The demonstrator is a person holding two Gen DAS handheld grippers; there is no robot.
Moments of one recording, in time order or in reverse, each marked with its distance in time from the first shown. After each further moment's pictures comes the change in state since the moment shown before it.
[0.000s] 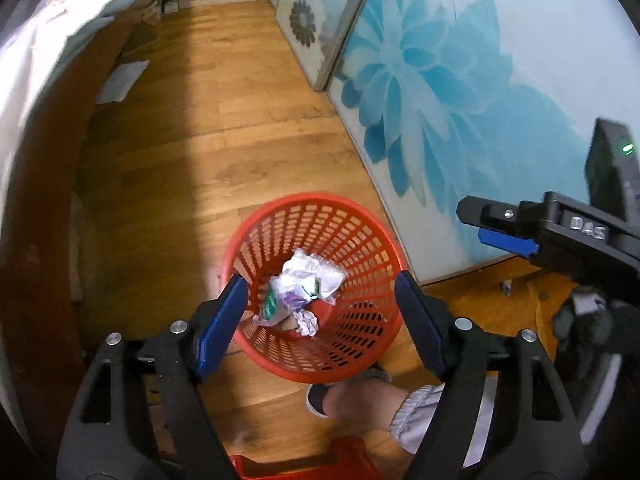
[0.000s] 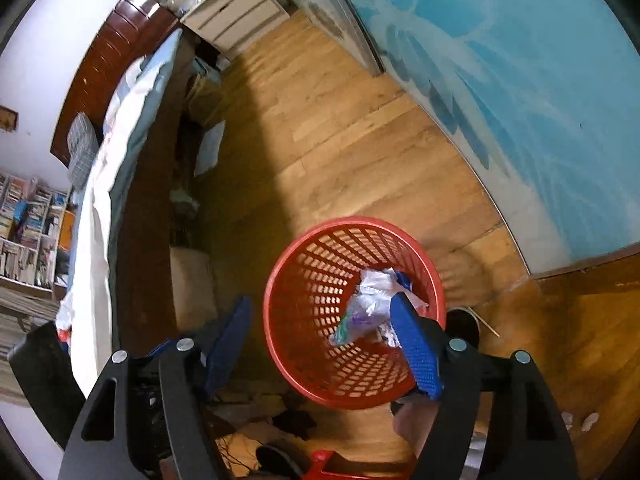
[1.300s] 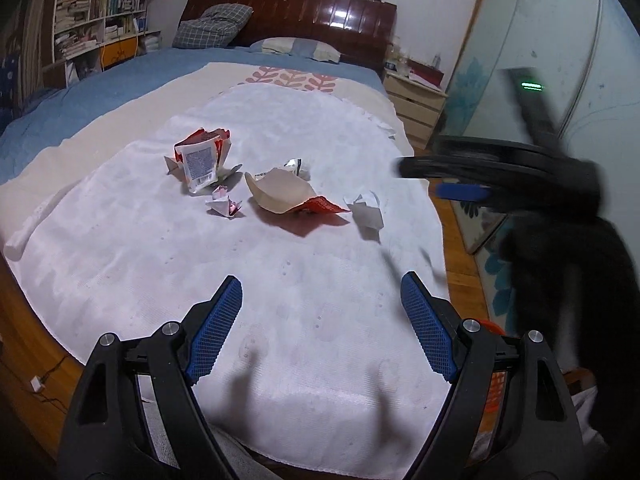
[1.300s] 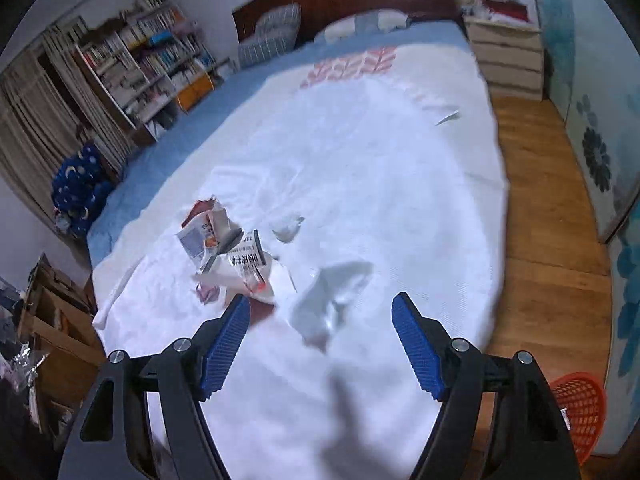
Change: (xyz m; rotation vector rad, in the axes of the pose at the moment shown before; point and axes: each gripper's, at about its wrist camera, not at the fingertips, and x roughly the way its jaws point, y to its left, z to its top) left arm -0.294 0.271 -0.142 -0.382 -0.492 0.326; right arm 0.113 0.568 -0.129 -0.727 0.042 0.152
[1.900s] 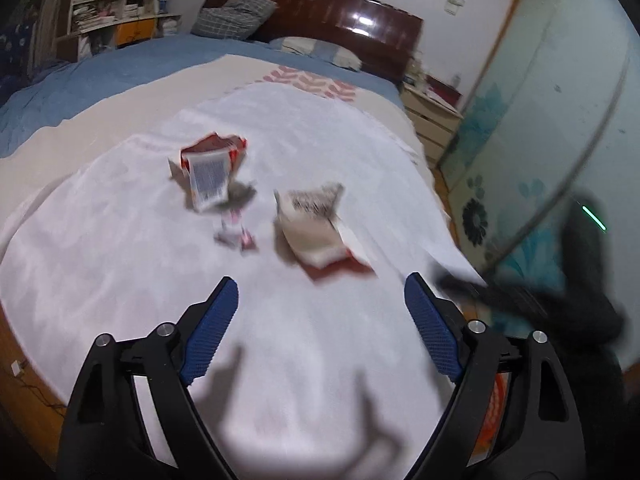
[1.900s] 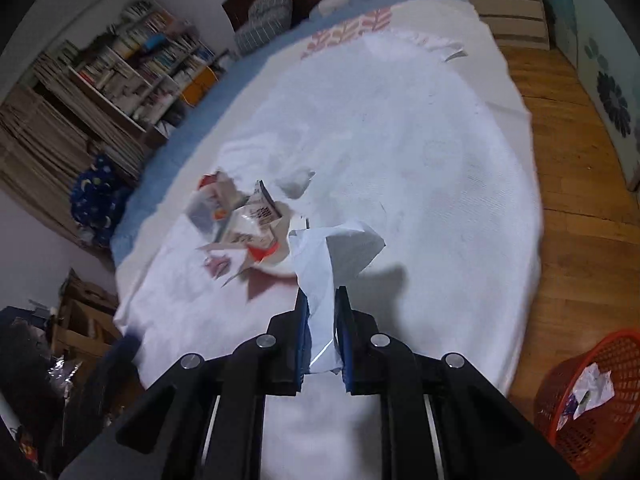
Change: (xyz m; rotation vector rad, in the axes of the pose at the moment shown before) left arm 0.049 0.035 0.042 -0.122 -0.014 -0.001; right arm -0.025 -0.049 -0.067 0.113 0.006 0.180
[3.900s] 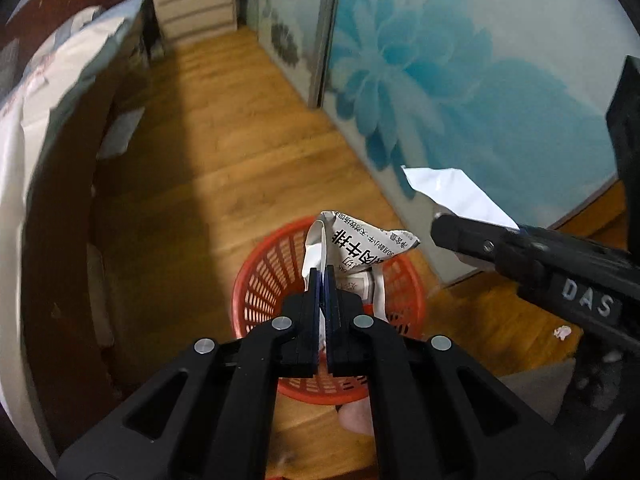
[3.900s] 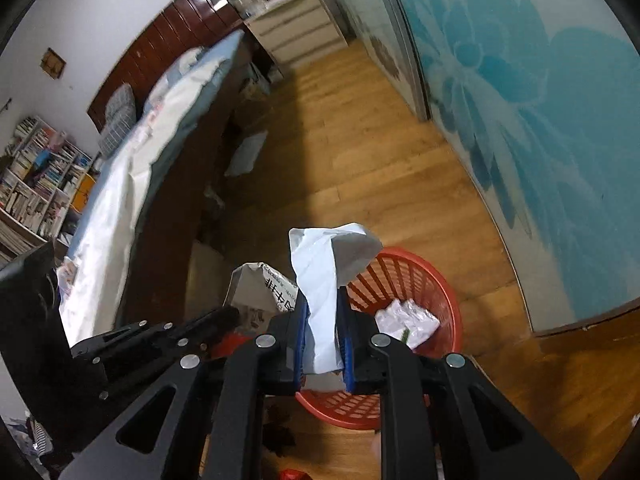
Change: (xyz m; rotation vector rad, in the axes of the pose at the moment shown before) left arm 0.163 -0.404 -0.219 0.677 0.453 -0.244; right arm -0.250 -0.393 -0.165 0.408 -0.143 -0.348
